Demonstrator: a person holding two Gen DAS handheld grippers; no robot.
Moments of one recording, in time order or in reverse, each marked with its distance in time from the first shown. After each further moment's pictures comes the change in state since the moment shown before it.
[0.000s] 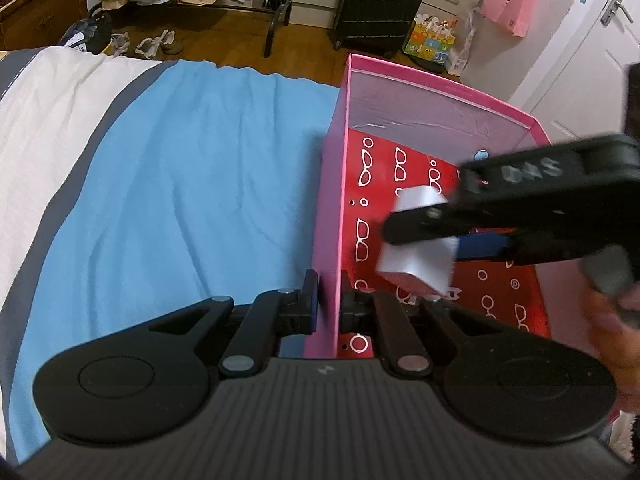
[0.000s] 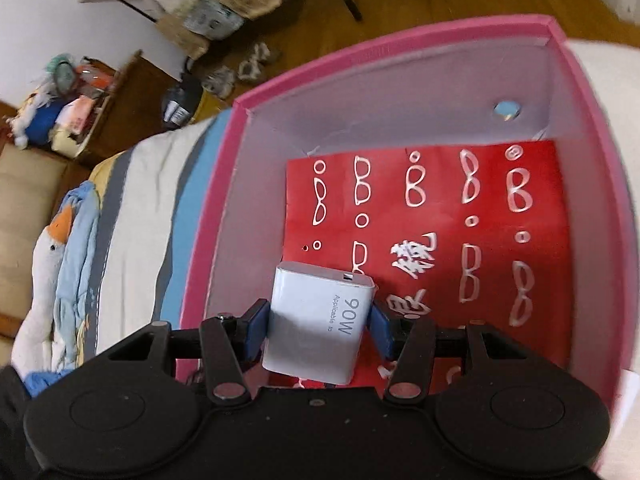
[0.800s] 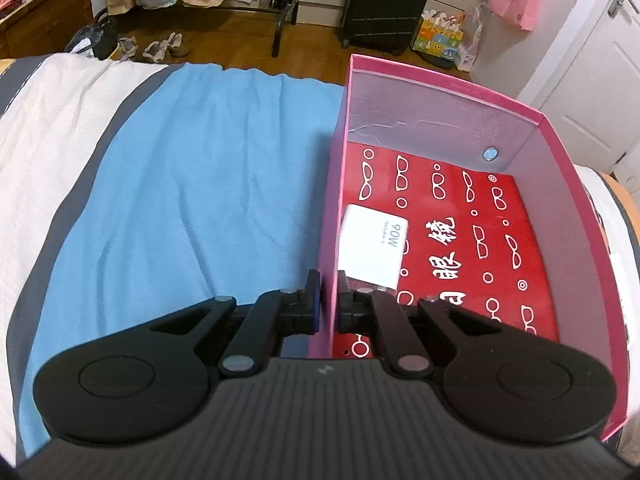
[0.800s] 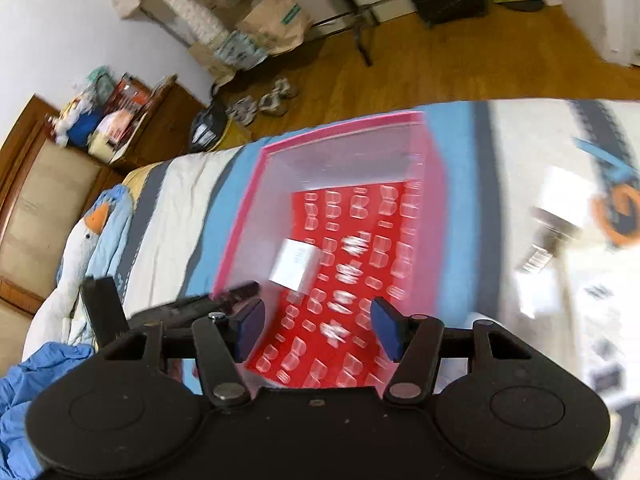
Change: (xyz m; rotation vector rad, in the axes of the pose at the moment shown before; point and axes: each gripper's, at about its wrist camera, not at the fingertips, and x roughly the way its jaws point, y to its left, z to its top) left arm 0.000 -0.009 0.000 0.006 0.011 0.048; right arm -0.188 -0.044 -0.063 -0.089 -0.119 0.003
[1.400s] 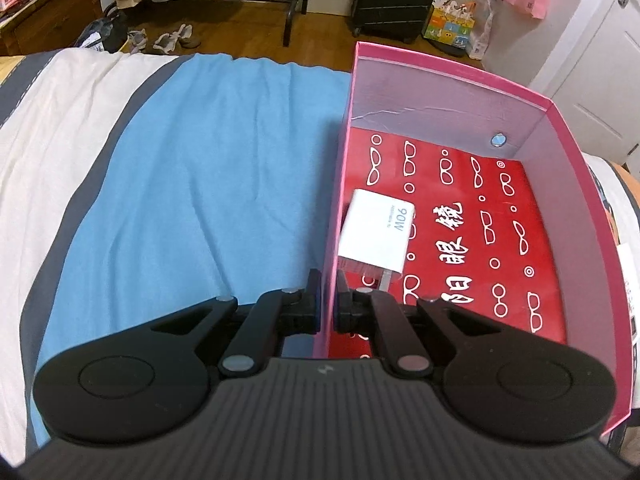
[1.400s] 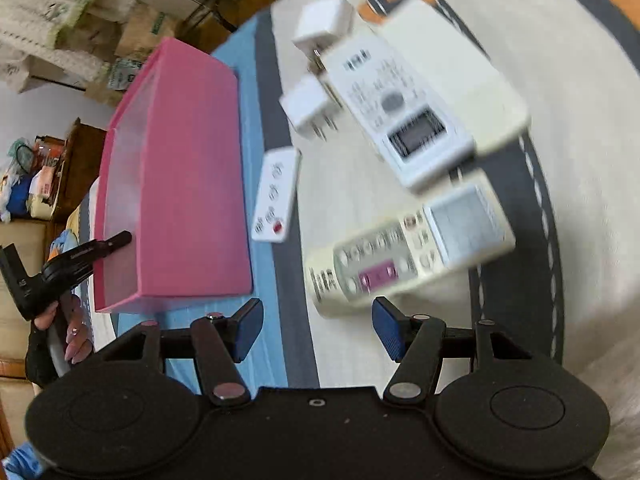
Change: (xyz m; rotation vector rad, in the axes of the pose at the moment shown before) left arm -0.005 -0.003 -0.004 0.003 0.034 0.041; right arm 0.007 -0.125 -0.125 0.396 0.074 -0.055
